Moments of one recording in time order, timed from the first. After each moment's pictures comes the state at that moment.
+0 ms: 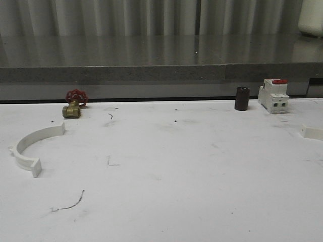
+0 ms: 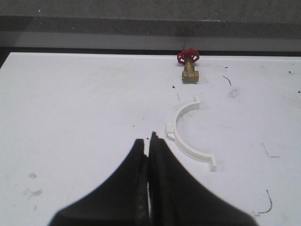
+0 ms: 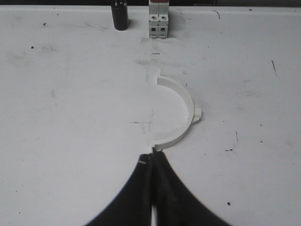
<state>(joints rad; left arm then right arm) -0.02 0.48 -0.60 0.00 0.68 -0.03 0.06 0.65 -0.59 -0.04 0.64 0.11</state>
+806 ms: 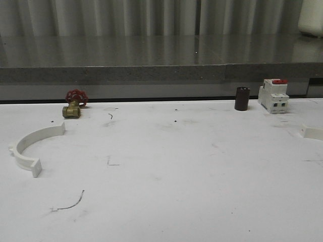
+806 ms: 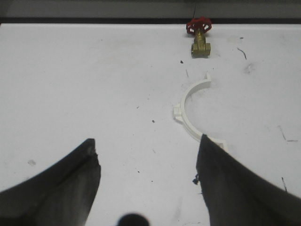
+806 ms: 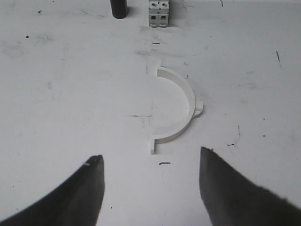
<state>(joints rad) -0.03 0.72 -0.67 0.02 0.67 -0.03 0.06 0.68 -0.59 -0.04 0.64 0.11</state>
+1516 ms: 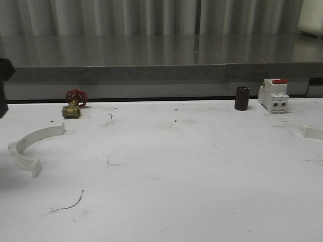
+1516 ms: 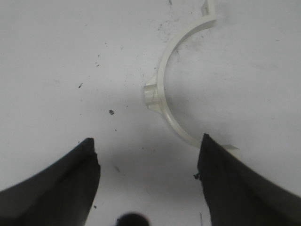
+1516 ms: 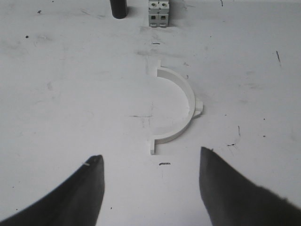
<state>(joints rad) -0.13 1.56 -1.02 0.01 0.68 -0.03 0.06 0.68 -0.59 -0.04 0.64 0.11</state>
